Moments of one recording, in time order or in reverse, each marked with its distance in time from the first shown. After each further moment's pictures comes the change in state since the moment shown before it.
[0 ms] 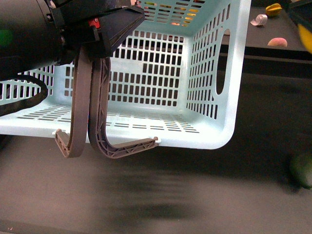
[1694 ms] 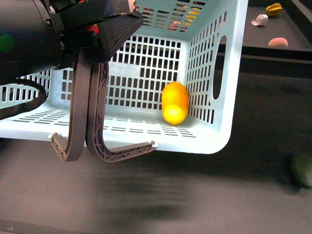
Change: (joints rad) left arm 0.000 -0.001 -0.007 -0.003 0.001 0.000; right arm 0.037 -0.203 -0.125 0.090 0.348 0.200
